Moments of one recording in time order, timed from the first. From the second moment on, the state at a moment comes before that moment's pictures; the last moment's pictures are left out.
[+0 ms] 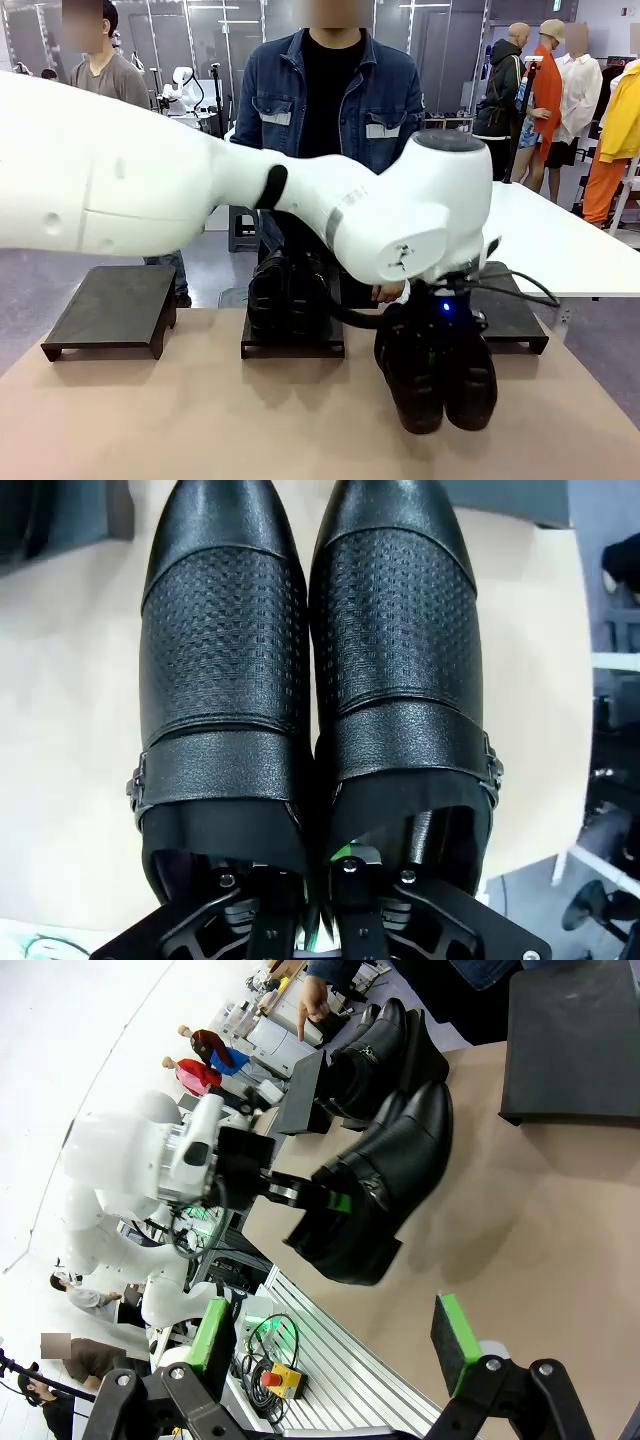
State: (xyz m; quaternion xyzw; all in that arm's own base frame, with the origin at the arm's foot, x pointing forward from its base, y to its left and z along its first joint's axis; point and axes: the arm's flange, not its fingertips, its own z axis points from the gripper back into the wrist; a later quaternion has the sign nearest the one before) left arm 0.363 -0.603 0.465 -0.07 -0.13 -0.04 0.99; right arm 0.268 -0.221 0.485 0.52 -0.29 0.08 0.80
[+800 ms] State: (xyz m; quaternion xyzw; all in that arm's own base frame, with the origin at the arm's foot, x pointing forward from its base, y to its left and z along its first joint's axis) left arm 0.372 -0.417 0.544 -0.07 -0.17 -0.12 0.98; right arm 0.268 -0.221 0.485 0.52 -0.29 0.08 0.80
